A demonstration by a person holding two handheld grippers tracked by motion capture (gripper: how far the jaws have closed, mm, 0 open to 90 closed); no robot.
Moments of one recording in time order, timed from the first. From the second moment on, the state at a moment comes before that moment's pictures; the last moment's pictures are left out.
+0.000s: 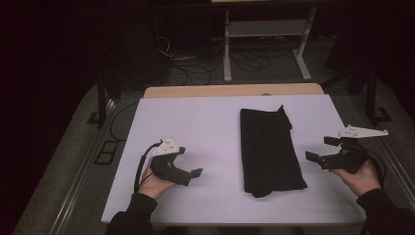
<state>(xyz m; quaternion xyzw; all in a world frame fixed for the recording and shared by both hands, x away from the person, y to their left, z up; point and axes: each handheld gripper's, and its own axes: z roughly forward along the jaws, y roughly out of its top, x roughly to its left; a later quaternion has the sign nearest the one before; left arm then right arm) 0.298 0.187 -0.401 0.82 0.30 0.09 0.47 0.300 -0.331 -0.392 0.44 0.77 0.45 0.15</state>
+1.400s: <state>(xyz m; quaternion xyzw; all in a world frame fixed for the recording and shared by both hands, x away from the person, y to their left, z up) 0.291 0.277 -0.425 0.75 0.41 0.16 0.50 0.263 -0.335 -0.419 0.43 0.77 0.46 0.15</state>
